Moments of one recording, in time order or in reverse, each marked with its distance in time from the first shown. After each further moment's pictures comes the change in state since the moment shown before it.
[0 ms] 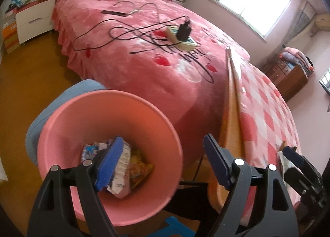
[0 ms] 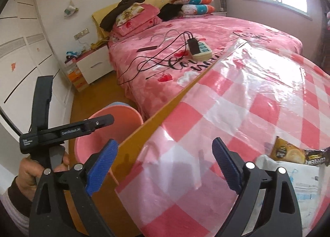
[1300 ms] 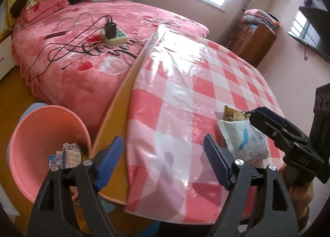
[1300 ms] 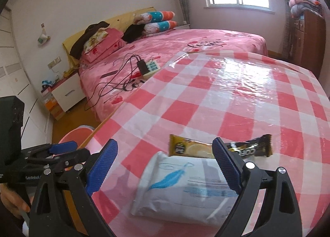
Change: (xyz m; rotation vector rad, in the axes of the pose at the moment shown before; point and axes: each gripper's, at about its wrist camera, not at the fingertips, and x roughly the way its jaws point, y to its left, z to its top) left arm -0.009 -0.150 -0.037 0.299 0.053 -0.119; right arm -0.074 -0.106 -0.022 0.153 -0.139 -0.163
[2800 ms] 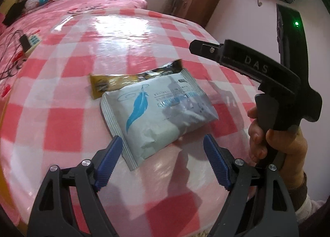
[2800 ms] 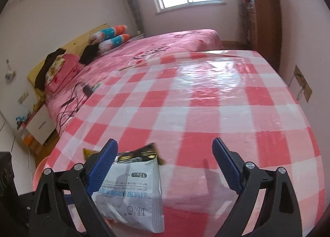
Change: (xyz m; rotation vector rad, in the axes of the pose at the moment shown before) left arm 0.059 -0.167 -0.029 0.304 0.163 -0.243; right arm -0.035 -0.148 -0.001 0.242 -0.066 -0.204
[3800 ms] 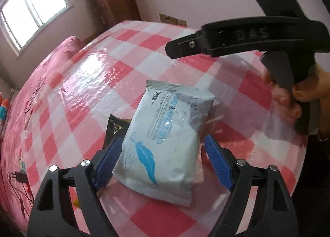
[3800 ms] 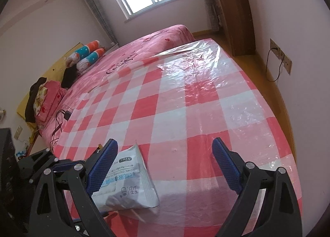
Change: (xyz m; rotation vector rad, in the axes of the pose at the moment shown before) left arm 0.069 -0.080 0.081 0.755 0.122 0.042; right arm -0.013 -0.099 0.009 0.218 -0.002 -0.042
